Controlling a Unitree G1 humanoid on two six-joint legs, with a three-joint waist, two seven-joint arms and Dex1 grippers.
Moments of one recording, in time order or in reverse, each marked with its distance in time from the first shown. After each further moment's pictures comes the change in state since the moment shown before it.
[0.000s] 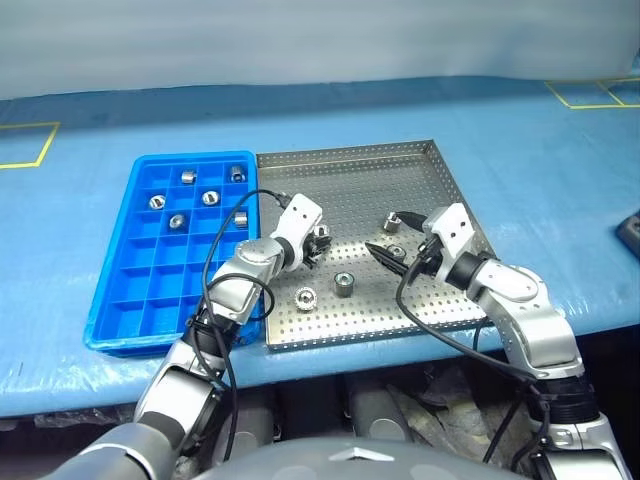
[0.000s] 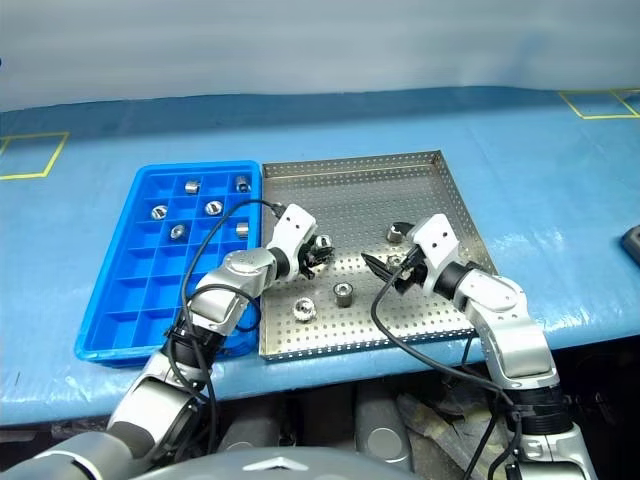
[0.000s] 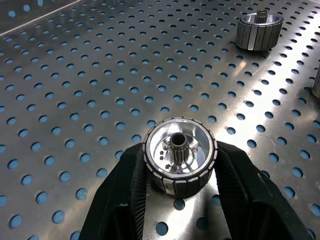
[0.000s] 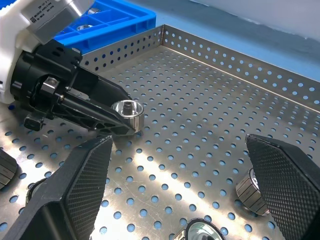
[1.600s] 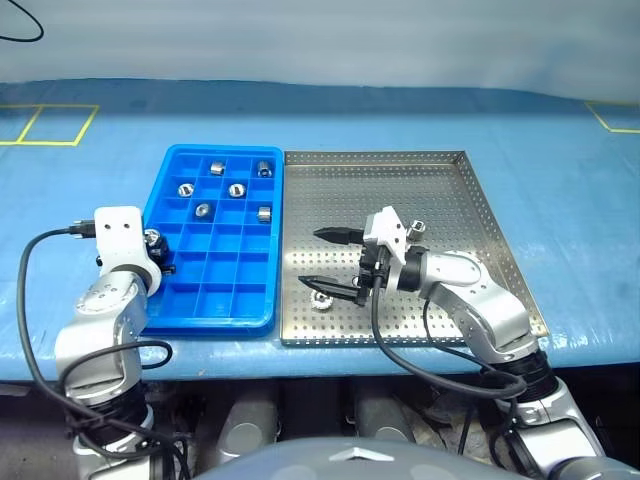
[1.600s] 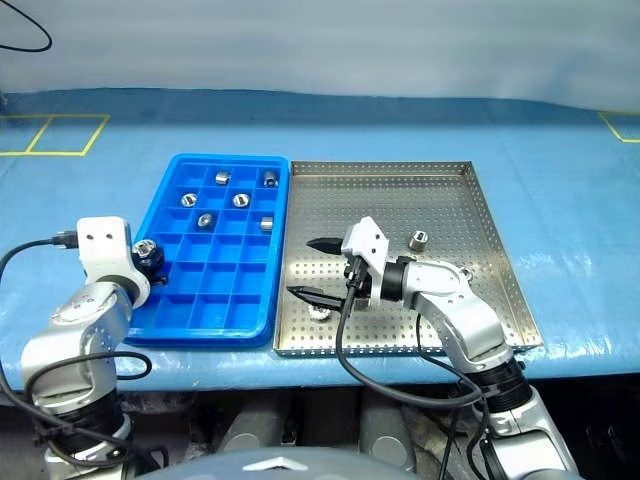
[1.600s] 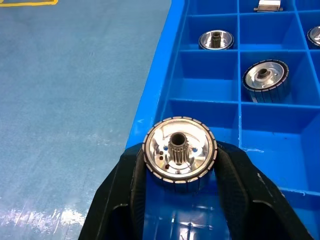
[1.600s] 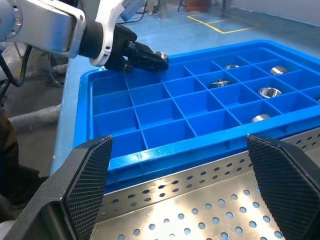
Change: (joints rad) left arm 0.319 0.135 0.592 -0.621 0.023 0.483 0.369; right arm -0.150 0.059 0.234 -0.051 0.155 0.091 0.202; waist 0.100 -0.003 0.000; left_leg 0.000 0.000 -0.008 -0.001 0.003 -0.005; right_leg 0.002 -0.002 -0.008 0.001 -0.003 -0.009
